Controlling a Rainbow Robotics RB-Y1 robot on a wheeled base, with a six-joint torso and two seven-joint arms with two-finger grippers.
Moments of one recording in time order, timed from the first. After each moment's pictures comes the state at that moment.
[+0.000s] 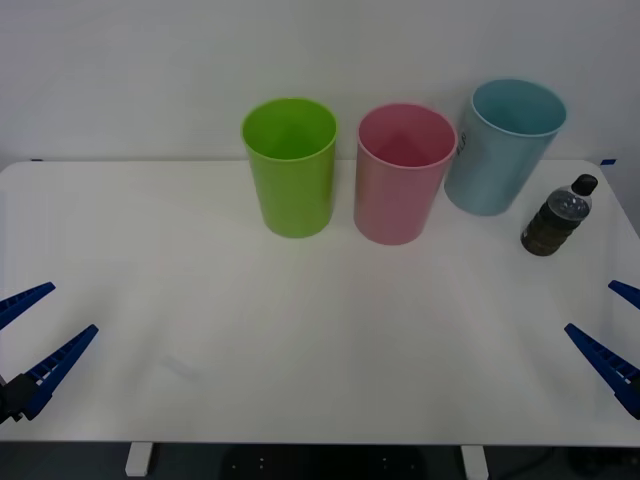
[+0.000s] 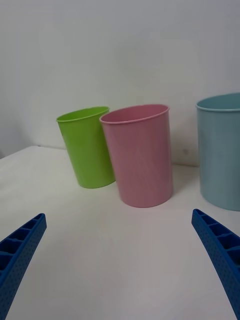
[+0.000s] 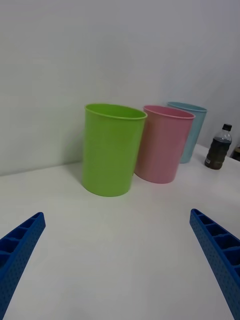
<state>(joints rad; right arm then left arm) 0.35 -0.40 -0.52 -1.66 0.96 -1.22 0.00 0.35 0.40 0.52 -1.66 -0.96 -1.22 0.00</state>
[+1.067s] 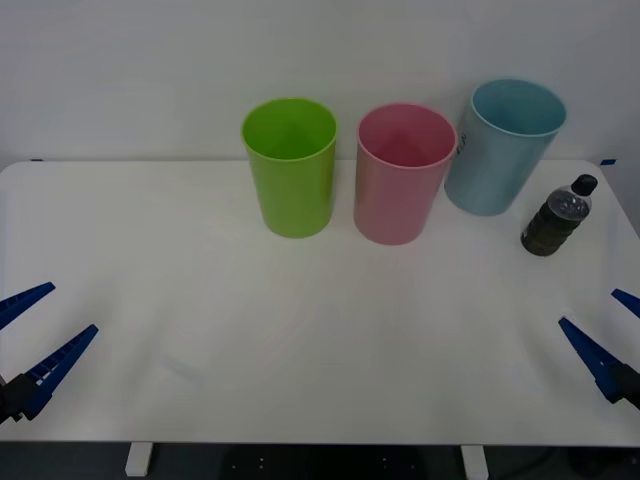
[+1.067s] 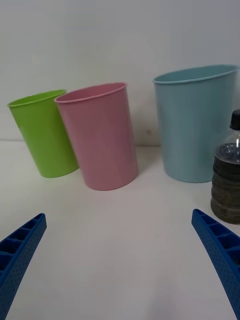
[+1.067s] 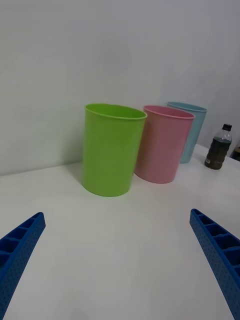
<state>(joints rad) 0.38 -0.39 -0.45 -1.64 0.96 -1.00 0.06 0.35 0.40 0.52 -1.66 -0.96 -1.22 0.00</state>
